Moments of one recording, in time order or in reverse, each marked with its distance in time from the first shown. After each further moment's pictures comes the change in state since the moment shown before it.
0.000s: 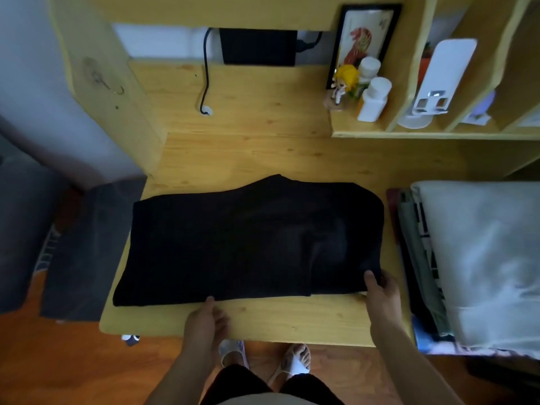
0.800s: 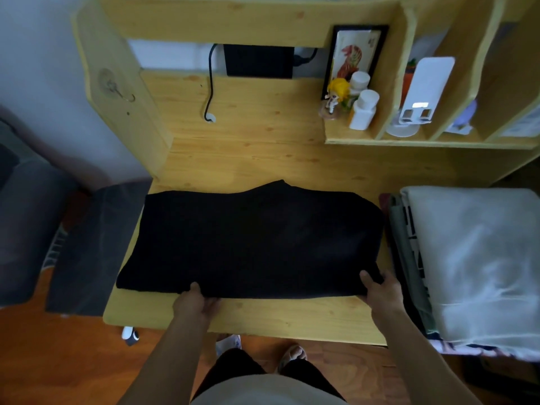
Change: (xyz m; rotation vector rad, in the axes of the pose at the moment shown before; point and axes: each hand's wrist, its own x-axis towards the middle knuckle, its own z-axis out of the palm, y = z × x) left_hand 0.021 0.030 0.007 -0.284 0.031 -0.077; right_hand 0.024 -0.009 -0.023 0.027 -0.113 0.101
